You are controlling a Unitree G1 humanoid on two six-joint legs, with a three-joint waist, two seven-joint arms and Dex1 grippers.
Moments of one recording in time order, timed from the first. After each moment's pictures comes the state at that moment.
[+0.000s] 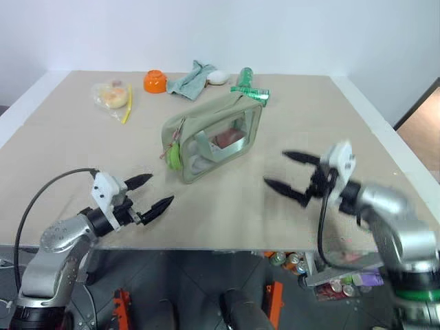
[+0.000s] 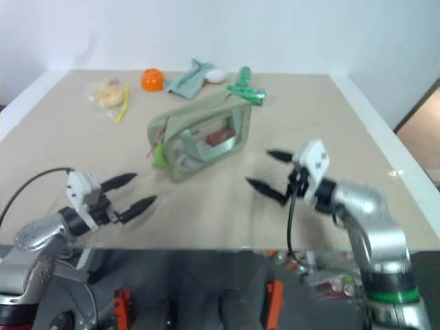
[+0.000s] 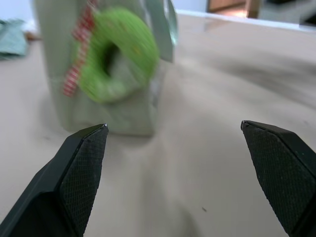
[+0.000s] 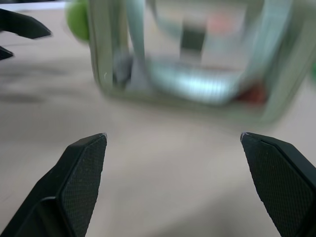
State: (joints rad) left arm -0.04 0.54 0.18 -0.31 -0.51 0.26 -0.78; right arm -0.46 -0.70 -0.09 -0.15 0.44 0.32 0.94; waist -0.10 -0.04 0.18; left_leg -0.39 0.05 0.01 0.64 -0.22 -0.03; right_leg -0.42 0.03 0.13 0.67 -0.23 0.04
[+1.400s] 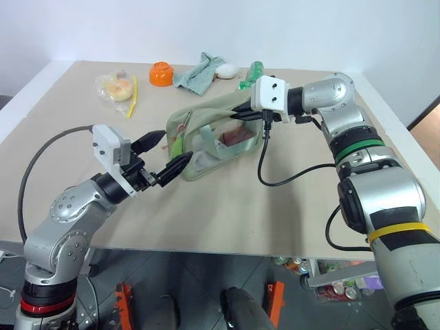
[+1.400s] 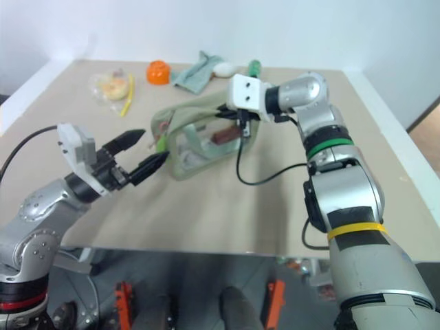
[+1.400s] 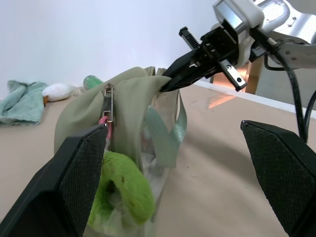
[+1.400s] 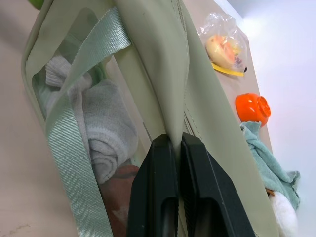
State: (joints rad) left arm -0.28 0.50 0.16 -0.49 -0.72 0.51 -0.53; right arm -1.44 -0.46 0.23 1.23 -0.15 -0.59 1.20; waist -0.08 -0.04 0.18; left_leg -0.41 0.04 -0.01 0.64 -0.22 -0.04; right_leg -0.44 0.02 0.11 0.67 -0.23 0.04
